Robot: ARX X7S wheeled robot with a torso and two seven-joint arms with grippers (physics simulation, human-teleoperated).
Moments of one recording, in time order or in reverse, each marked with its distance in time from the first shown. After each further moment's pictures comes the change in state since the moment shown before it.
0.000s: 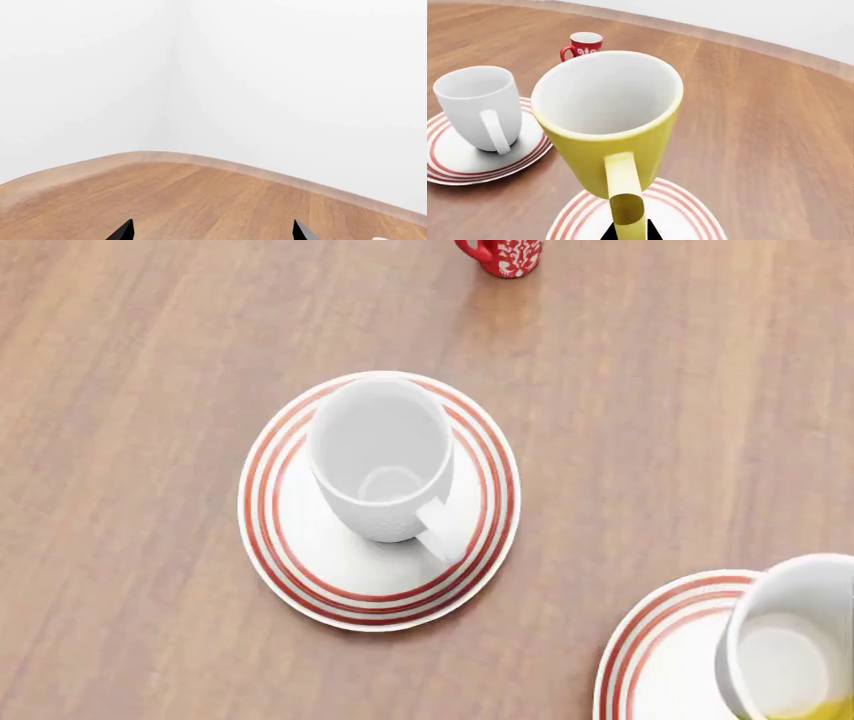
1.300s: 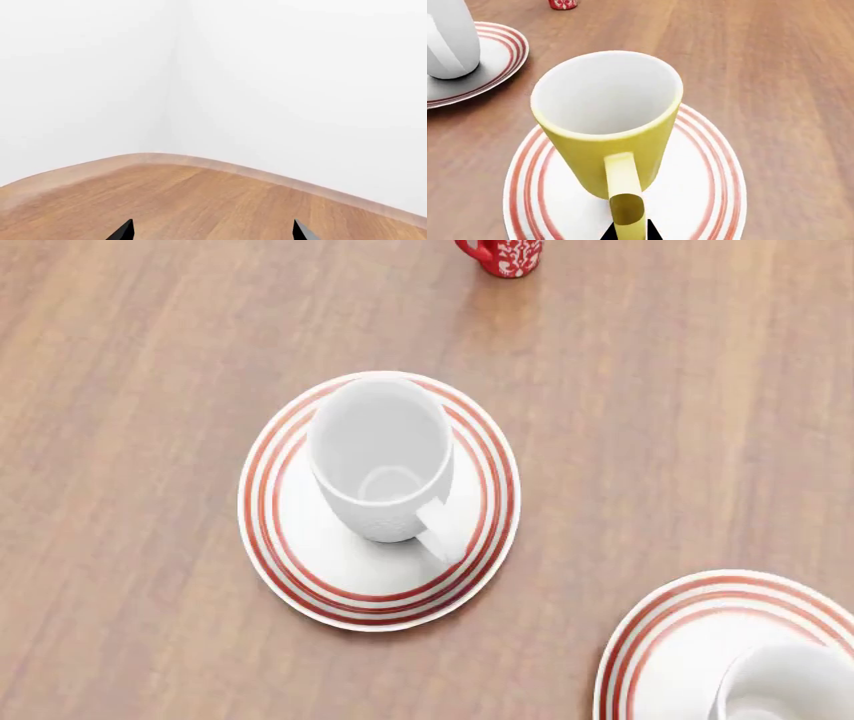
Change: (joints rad) left arm 0.007 -0.017 0.003 0.001 -0.002 0.017 -0.019; right arm 0.073 0.005 -0.138 0.351 -0.119 -0.111 -0.008
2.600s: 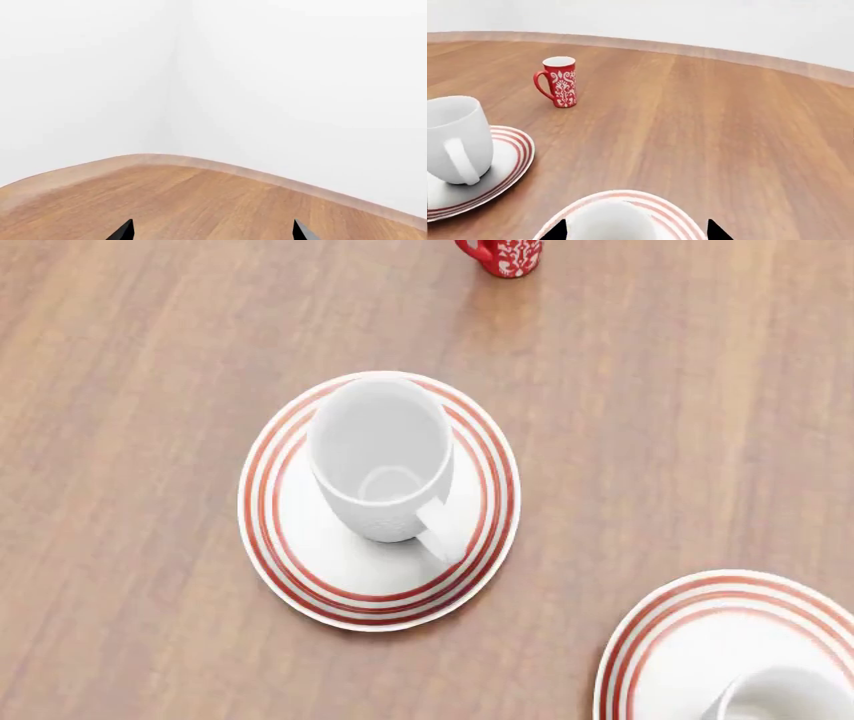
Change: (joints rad) left arm -0.004 -0.017 0.011 0.000 -0.001 0.007 -0.019; right arm -0.028 0.012 0.101 -0.159 0.197 -0.080 0.041
